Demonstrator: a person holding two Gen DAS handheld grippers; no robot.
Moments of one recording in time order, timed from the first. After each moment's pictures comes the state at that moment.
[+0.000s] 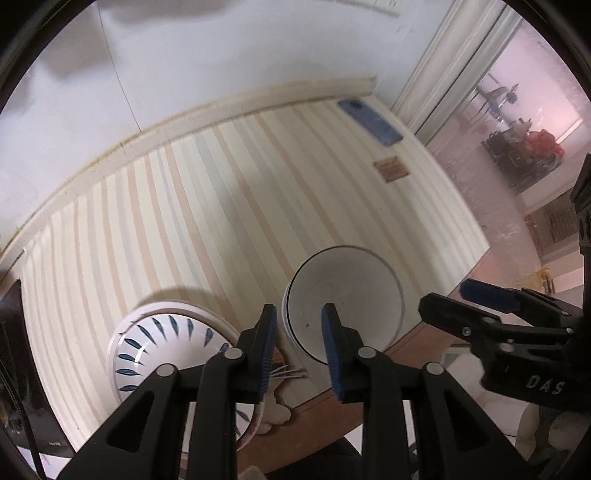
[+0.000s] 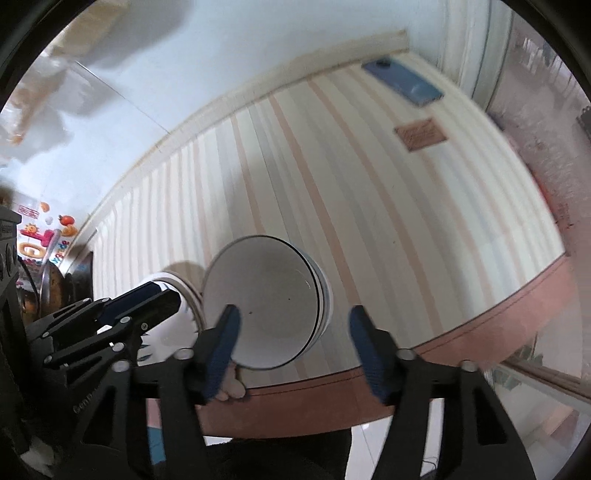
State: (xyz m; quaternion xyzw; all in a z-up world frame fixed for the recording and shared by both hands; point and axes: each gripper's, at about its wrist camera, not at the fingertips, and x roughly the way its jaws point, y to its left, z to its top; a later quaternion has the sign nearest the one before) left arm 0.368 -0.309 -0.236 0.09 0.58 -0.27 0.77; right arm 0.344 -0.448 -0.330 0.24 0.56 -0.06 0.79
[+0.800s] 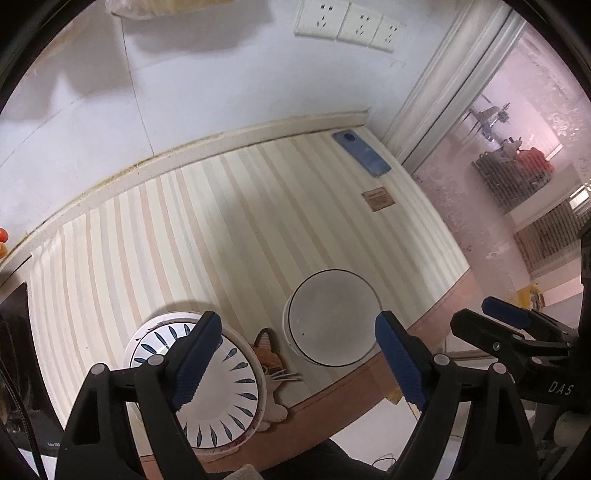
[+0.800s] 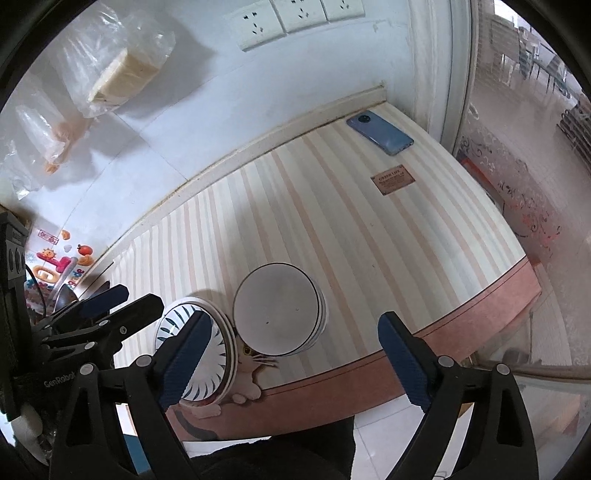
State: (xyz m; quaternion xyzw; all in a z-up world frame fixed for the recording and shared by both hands) left arm 0.371 -0.291 -0.203 0.06 0.56 -0.28 0.78; right arm 0.300 -0.454 -0.268 0.25 0.51 -0.10 0.82
